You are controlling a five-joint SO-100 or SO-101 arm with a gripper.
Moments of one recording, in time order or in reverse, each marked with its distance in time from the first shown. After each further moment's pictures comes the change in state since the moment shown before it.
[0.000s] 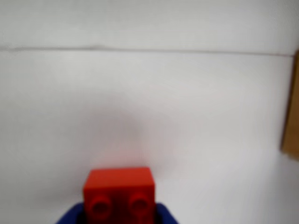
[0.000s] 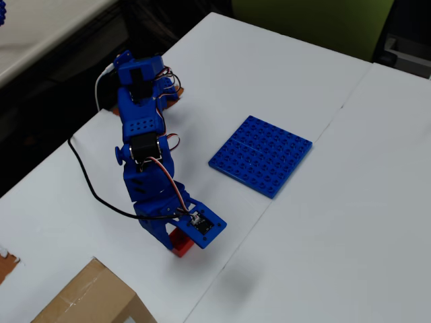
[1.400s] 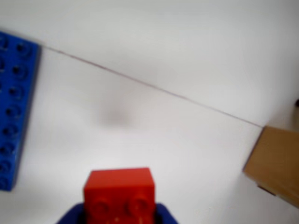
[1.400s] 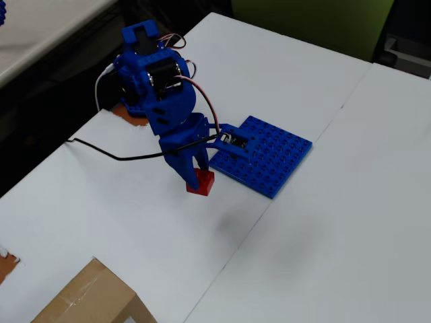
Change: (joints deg) arm -11.2 26.0 9.8 15.3 -10.4
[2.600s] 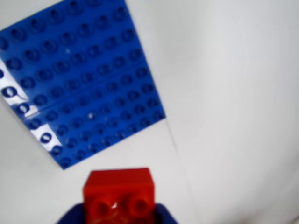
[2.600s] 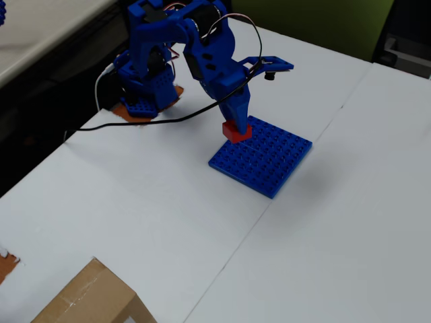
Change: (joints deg) arm -20.0 14.4 12.8 3.8 -28.0
